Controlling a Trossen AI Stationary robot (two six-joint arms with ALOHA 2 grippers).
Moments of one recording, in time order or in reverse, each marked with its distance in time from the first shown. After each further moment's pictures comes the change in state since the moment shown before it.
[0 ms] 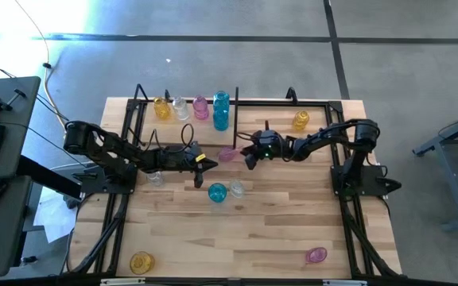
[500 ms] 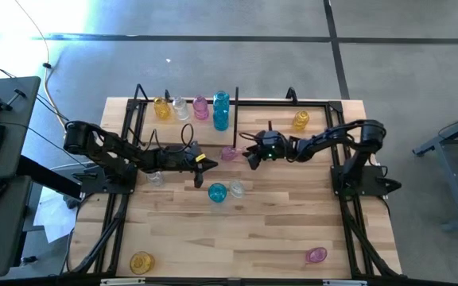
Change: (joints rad) left arm 0.000 0.000 0.000 0.003 -0.001 0.000; right arm 0.000 -0.053 -0.041 -0.030 0.014 0.041
